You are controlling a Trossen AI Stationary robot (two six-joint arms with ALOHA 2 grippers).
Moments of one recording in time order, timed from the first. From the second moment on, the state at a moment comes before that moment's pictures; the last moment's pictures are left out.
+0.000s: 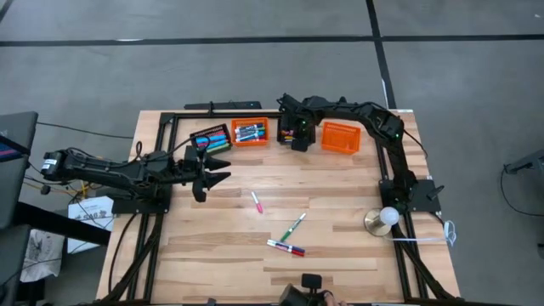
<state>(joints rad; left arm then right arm) -0.09 0.71 0.38 0.38 -0.19 -0.33 -0.58 2.13 1.59 -0.82 0.05 -0.48</state>
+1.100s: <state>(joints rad) -0.09 0.71 0.38 0.38 -0.19 -0.32 -0.47 2.12 2.08 -1.32 -0.13 -0.27</state>
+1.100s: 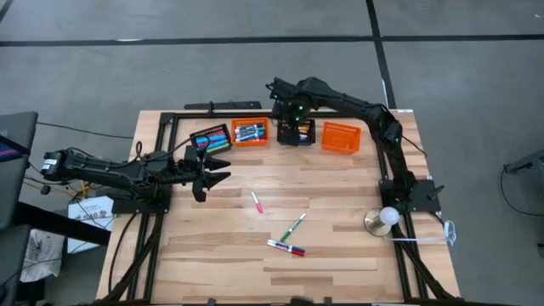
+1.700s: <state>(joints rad) -0.09 0.66 0.38 0.21 0.00 -0.33 -0.08 2.12 2.13 -1.22 -0.28 -0.04</state>
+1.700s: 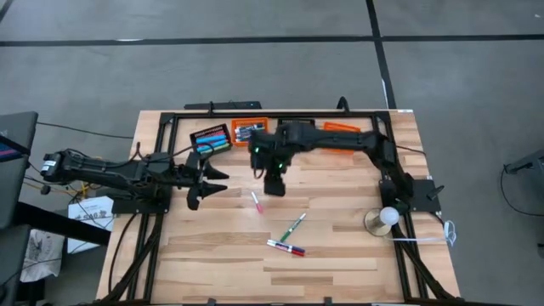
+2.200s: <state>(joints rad) -0.09 0.46 0.38 0.12 0.06 -0.33 0.04 2.17 2.01 -0.90 -0.07 0.52</state>
